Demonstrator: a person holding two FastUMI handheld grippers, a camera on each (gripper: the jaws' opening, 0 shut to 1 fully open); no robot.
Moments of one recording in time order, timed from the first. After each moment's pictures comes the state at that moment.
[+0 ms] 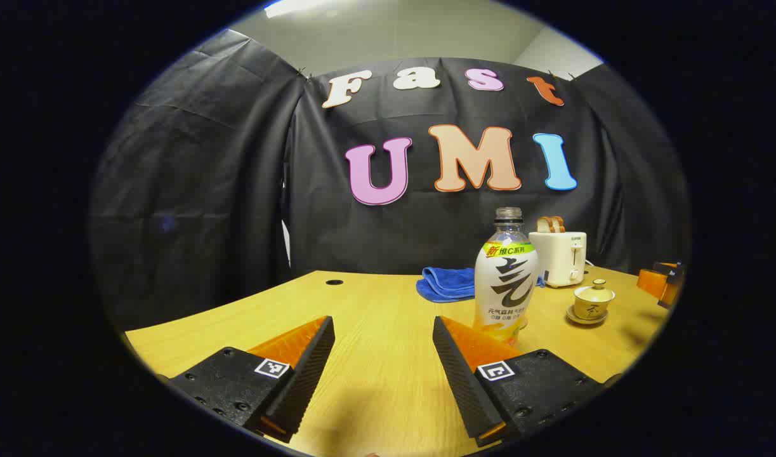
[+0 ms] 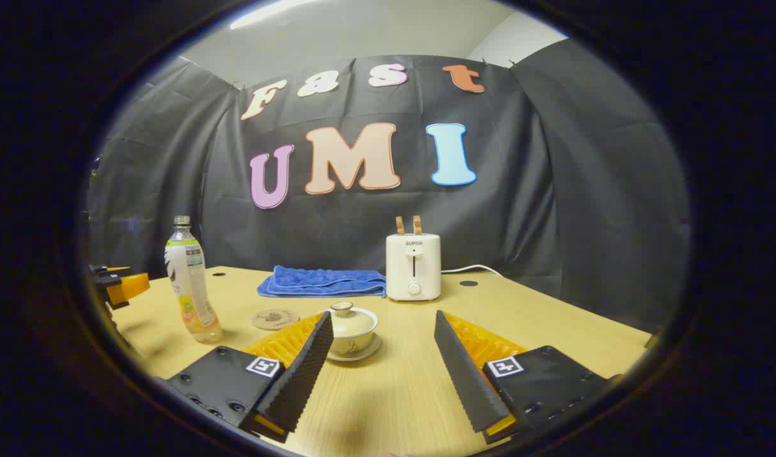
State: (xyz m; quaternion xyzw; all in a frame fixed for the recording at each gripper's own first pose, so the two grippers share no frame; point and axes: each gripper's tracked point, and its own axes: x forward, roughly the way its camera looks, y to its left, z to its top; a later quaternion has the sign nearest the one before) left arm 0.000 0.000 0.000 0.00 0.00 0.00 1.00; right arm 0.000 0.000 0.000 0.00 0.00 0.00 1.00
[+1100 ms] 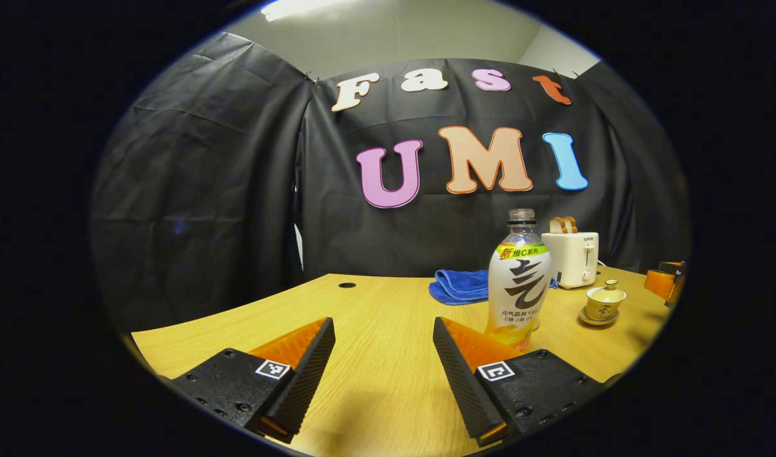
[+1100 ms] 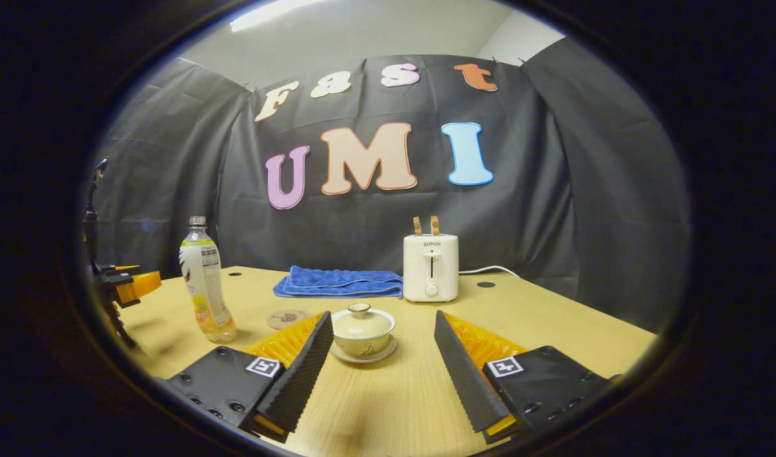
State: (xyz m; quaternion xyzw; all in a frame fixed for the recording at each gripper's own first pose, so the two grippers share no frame) left arm 0.001 0.009 -0.002 0.00 0.00 0.03 1.00; right arm 0.000 0.013 0.000 0.00 0.00 0.03 1.00
